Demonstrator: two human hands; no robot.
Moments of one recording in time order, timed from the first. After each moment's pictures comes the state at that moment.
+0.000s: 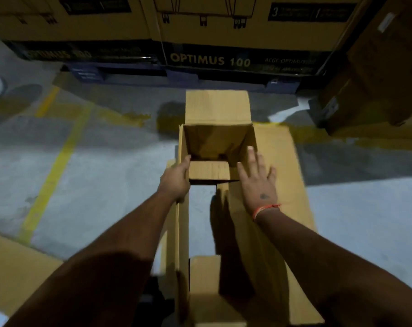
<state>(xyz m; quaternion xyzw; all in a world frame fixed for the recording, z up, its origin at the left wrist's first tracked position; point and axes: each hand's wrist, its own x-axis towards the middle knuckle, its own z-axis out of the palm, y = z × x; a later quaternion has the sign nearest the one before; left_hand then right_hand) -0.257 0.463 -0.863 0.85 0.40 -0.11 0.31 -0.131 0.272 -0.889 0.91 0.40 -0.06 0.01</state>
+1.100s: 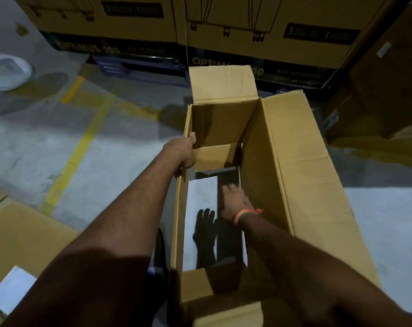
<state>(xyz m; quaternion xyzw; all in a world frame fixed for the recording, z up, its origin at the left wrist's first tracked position) -0.273 0.482 -0.751 0.84 0.42 -0.18 0.30 -0.218 0.297 -0.859 0.87 0.39 -0.31 -0.02</state>
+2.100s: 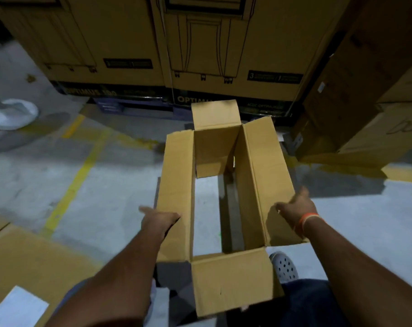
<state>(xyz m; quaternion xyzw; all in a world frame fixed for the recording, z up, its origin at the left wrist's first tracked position) -0.377 0.380 -0.773 0.56 0.67 -0.01 0.48 -0.137 0.120 -0.732 0.93 0.00 -0.25 -0.29</state>
